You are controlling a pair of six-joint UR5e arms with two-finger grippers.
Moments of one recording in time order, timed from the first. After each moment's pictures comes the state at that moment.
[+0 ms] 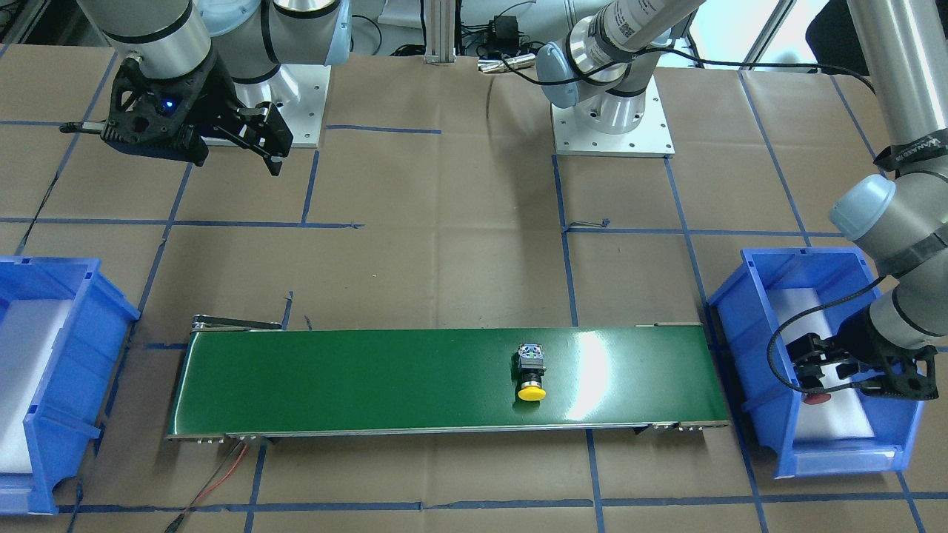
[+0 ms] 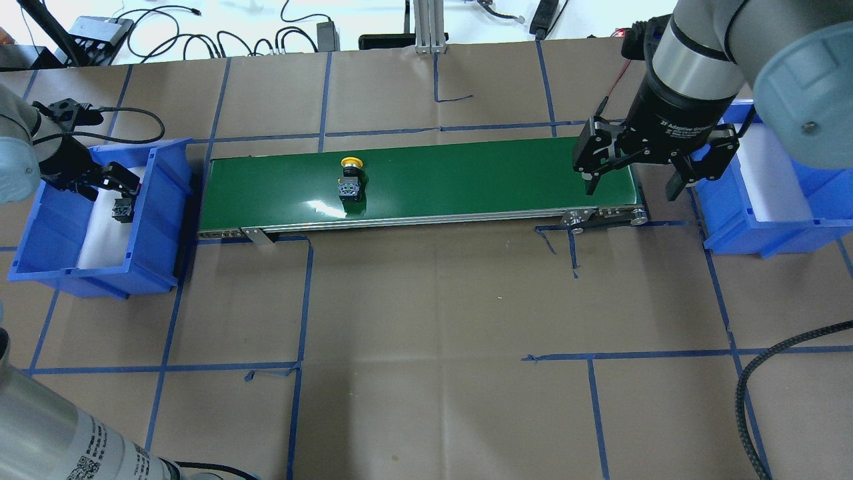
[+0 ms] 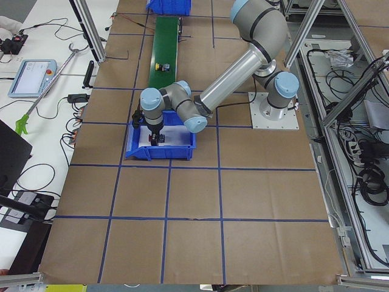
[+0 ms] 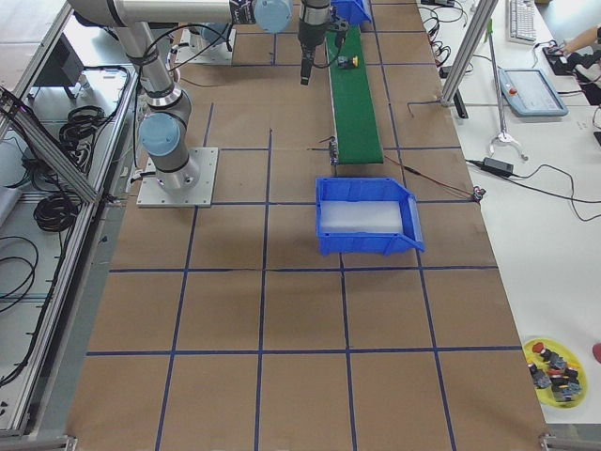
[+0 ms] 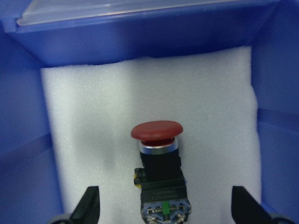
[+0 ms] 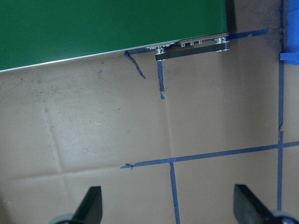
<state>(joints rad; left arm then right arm) -1.01 -2.09 -1.65 -0.96 1.53 0.64 1.58 -1.62 1.64 -1.50 -1.55 0.14</state>
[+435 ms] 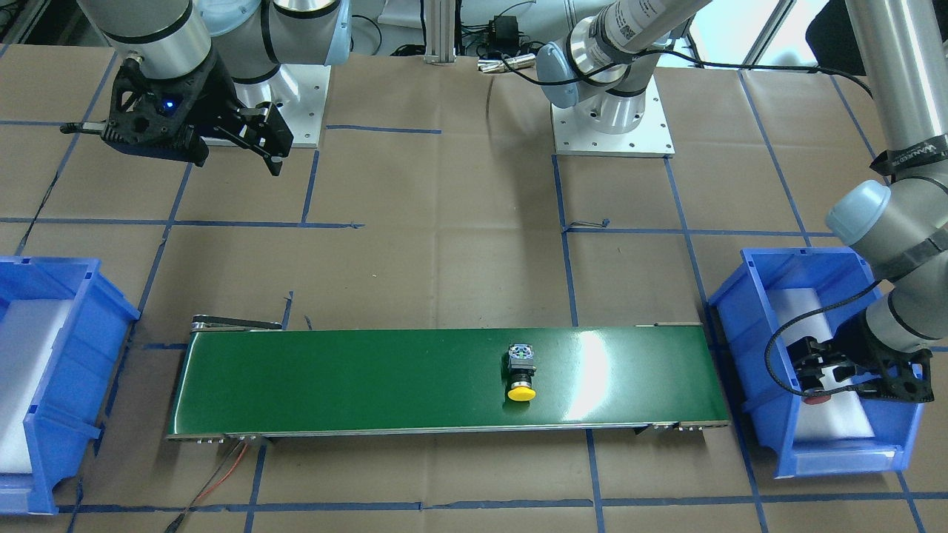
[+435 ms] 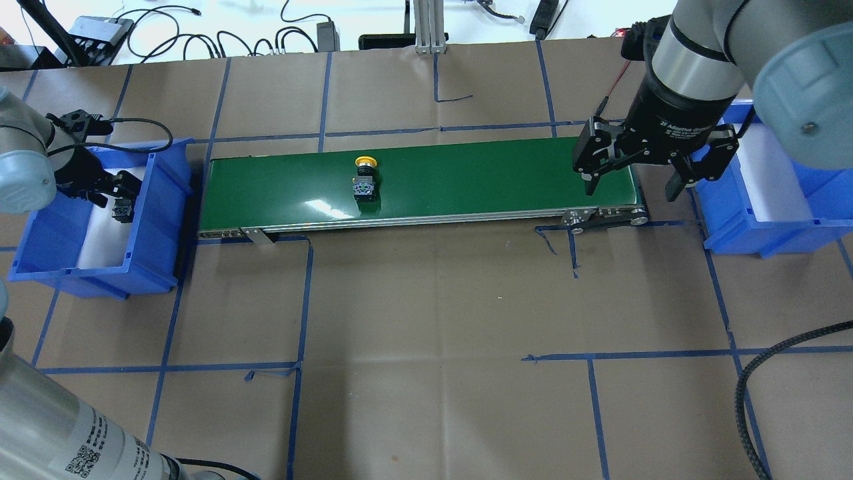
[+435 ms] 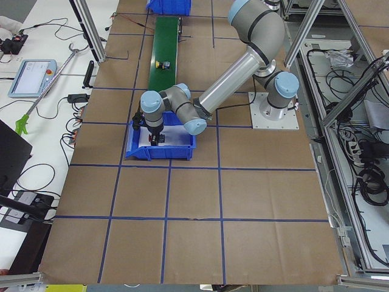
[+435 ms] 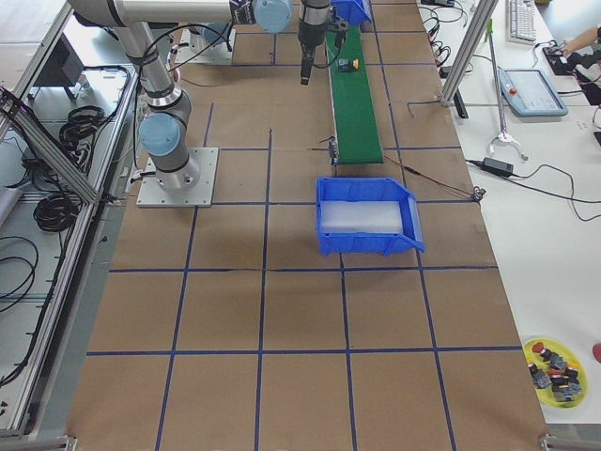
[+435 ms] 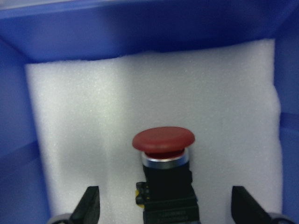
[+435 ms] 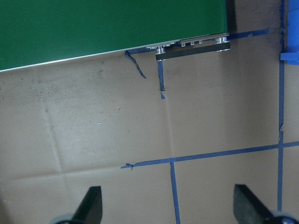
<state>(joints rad) -1.01 -2.10 -1.65 -0.94 1.52 0.64 1.58 -1.62 1.64 -1.50 -1.55 0.14</state>
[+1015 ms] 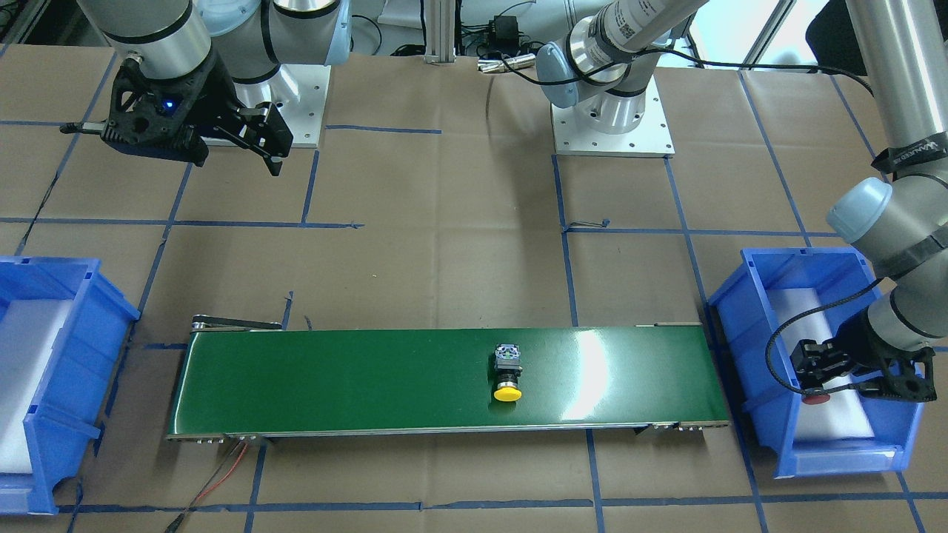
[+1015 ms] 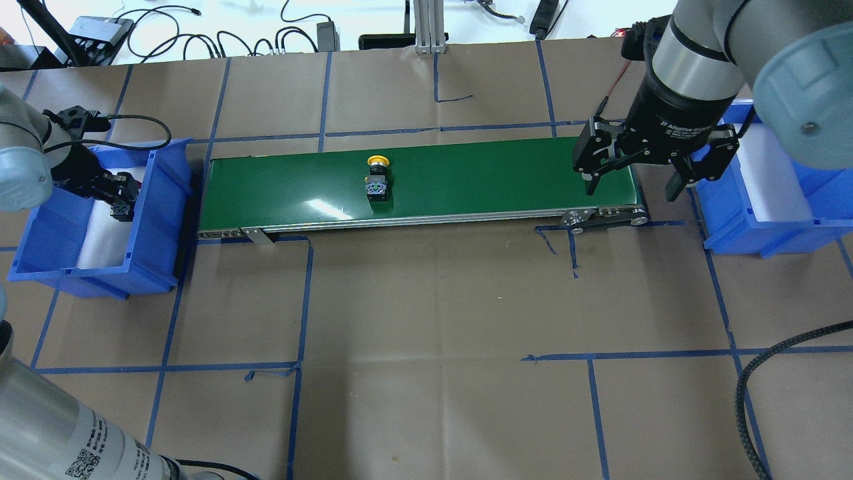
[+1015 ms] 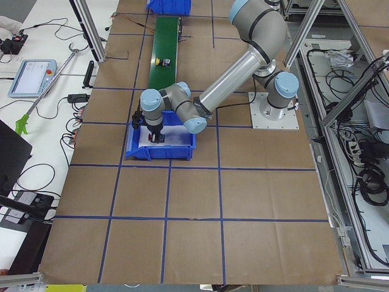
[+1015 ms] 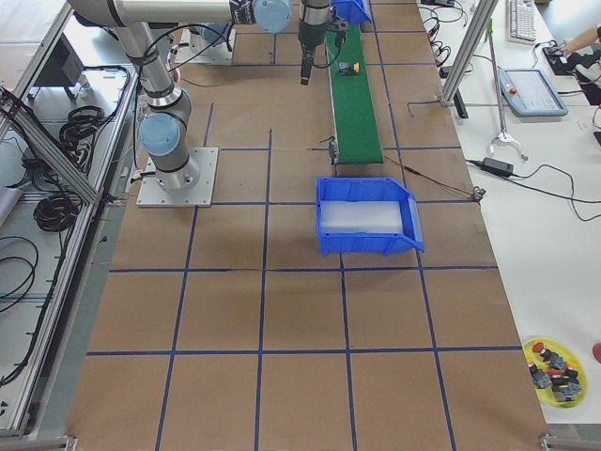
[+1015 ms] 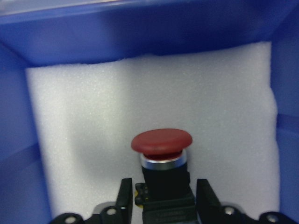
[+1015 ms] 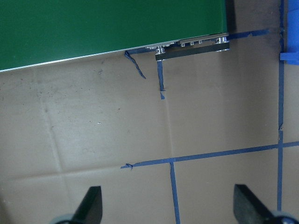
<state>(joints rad) -1.01 -2.08 -1.64 -0.96 1.52 0.65 1.58 -1.62 1.64 -1.50 -1.55 0.14</state>
